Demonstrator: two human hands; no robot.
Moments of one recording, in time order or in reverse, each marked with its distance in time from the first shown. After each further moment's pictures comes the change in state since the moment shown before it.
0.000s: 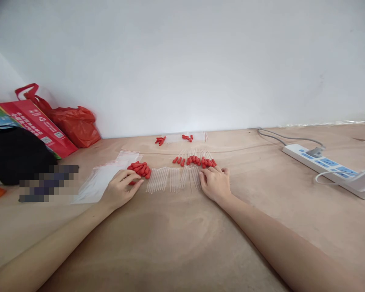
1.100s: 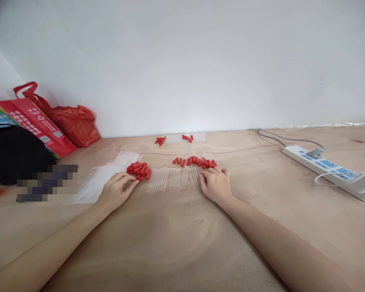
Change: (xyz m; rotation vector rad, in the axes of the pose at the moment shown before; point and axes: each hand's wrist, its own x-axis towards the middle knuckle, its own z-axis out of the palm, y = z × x) left_hand -0.013 -0.013 0.002 0.068 -0.042 -0.111; right_hand 0.000 0.001 0.000 0.000 -0.025 -0.035
